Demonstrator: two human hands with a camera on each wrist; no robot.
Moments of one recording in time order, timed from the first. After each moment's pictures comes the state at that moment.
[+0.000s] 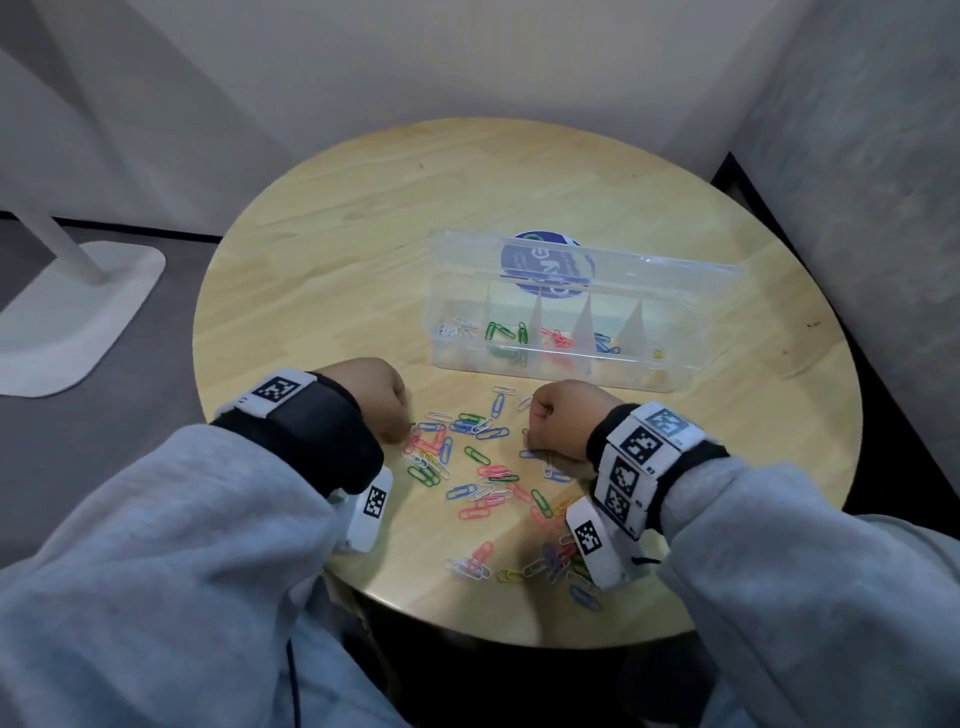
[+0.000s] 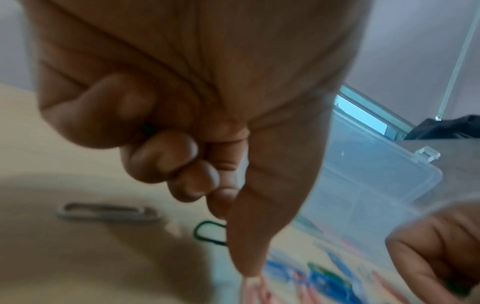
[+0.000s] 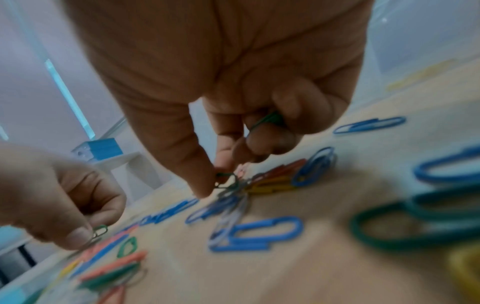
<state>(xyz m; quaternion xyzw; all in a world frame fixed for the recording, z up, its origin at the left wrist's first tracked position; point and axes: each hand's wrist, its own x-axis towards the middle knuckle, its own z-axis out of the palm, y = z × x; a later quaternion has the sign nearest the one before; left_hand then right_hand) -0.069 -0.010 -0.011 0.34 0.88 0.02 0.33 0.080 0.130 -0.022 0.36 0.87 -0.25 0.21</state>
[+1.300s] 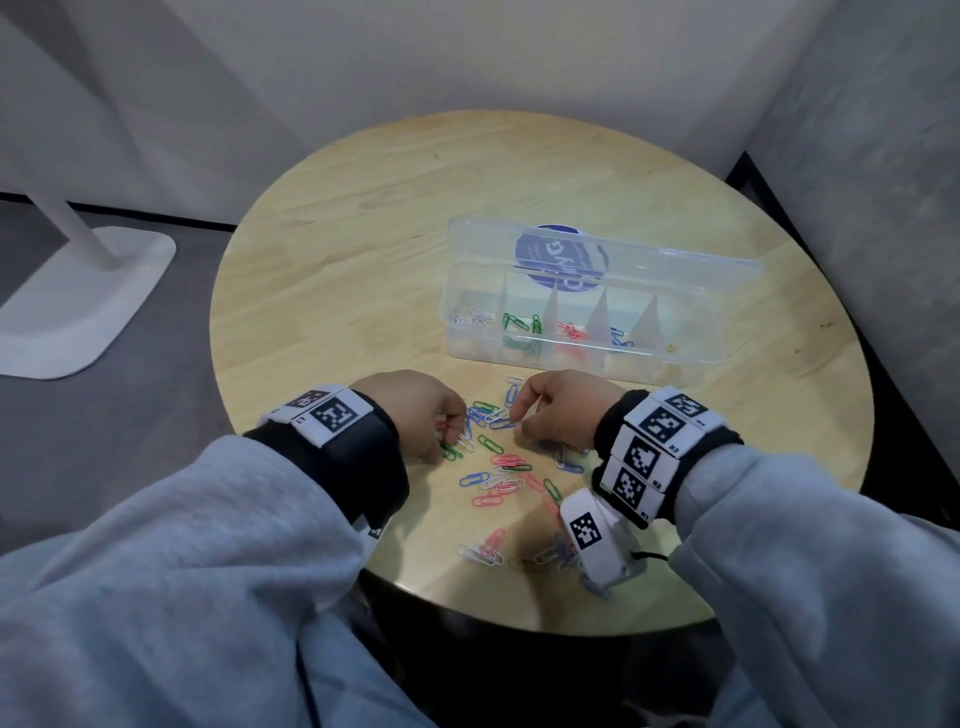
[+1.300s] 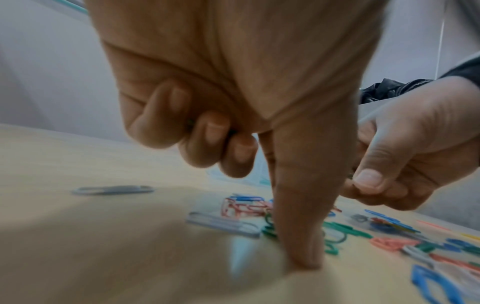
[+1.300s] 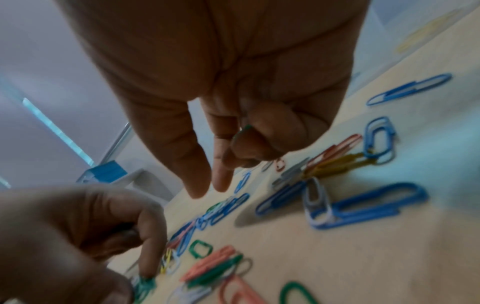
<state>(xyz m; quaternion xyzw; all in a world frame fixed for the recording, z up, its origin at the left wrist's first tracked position) -0.047 -0.012 -0.022 0.51 0.81 -0.03 0.29 0.076 0.113 -0.011 0.37 0.83 -0.38 0.17</state>
